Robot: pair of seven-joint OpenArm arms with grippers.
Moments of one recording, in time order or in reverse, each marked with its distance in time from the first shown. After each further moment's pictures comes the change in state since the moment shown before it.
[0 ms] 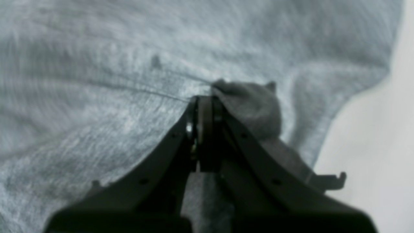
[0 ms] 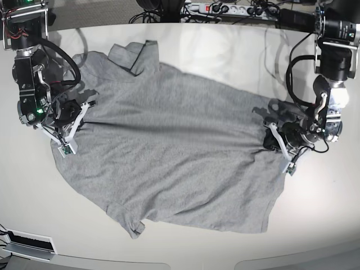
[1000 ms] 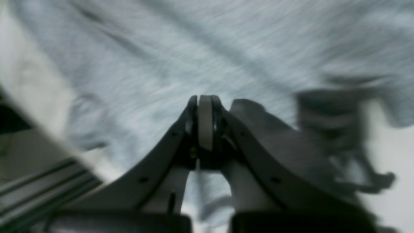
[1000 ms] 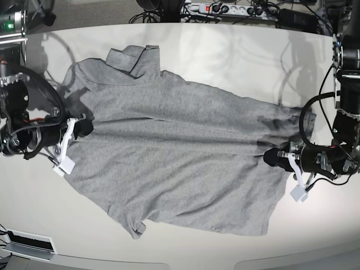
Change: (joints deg) left arm -13.4 -4.3 0.3 -1.1 -42.4 -9.7 38.7; right arm 7.6 6.1 0.0 1.8 42.7 21.1 -27.4
